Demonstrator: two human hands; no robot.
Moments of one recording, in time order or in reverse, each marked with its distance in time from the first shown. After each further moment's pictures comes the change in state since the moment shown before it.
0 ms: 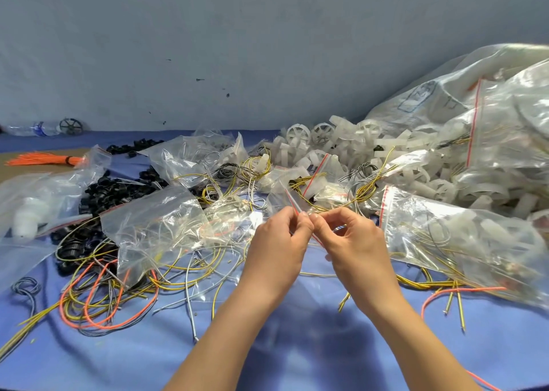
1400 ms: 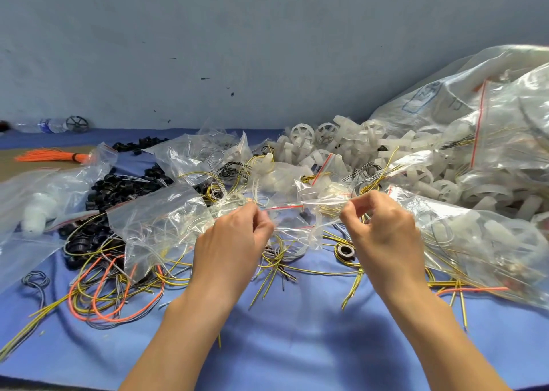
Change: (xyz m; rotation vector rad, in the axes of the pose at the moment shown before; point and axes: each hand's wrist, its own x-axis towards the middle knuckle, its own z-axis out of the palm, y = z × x) left_hand -0.008 -0.018 -0.054 0.586 0.153 0.064; right_hand 0.011 0.001 -0.020 -0.499 0.289 -0.152
